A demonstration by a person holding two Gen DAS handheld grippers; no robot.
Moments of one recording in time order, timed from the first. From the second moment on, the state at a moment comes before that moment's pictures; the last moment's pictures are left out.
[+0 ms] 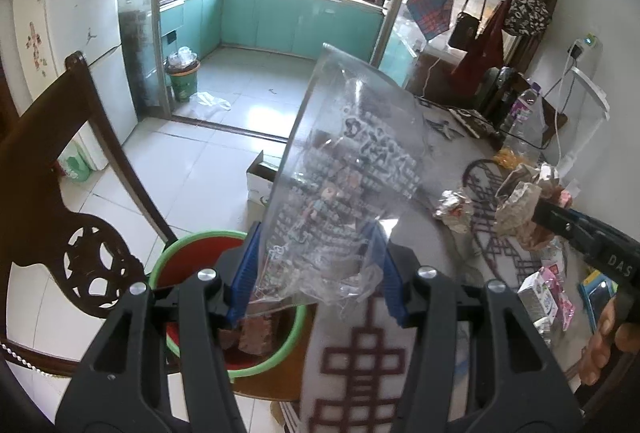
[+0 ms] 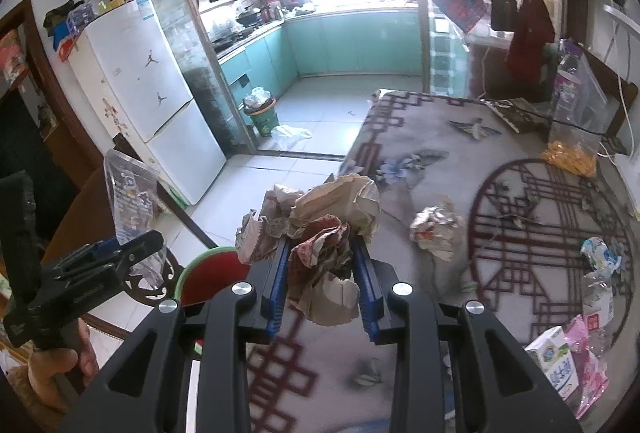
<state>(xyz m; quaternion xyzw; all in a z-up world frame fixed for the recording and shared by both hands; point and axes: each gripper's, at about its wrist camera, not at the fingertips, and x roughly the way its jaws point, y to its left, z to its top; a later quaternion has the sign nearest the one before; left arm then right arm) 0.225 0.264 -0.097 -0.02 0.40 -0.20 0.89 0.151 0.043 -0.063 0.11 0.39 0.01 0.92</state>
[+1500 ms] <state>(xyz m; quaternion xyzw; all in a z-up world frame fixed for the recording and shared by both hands) 0.299 0.371 -0.166 -0.04 0.48 -0.10 0.87 0.261 0.192 -0.151 0.05 0.49 0.15 0.86</state>
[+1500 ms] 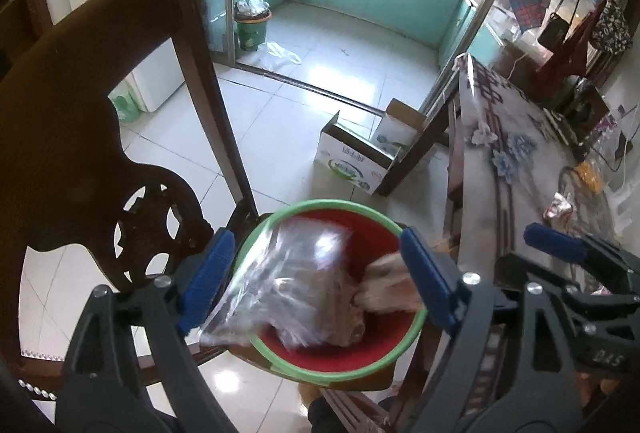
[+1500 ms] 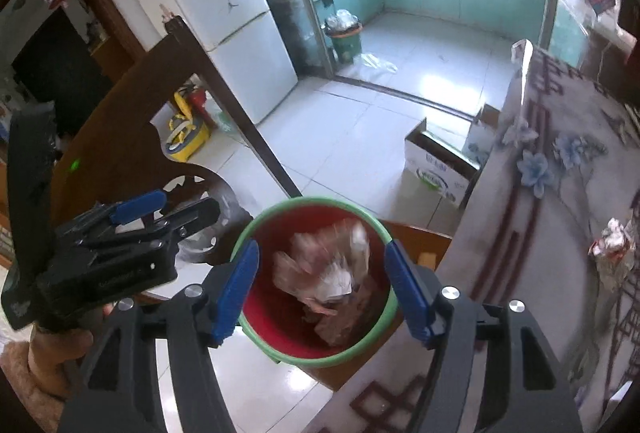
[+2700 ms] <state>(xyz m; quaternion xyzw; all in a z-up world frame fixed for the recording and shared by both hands) 0.185 0.178 -0.117 0.00 0.43 -0.19 0.88 0.106 -0.013 -0.105 0.12 0.45 0.06 0.88</state>
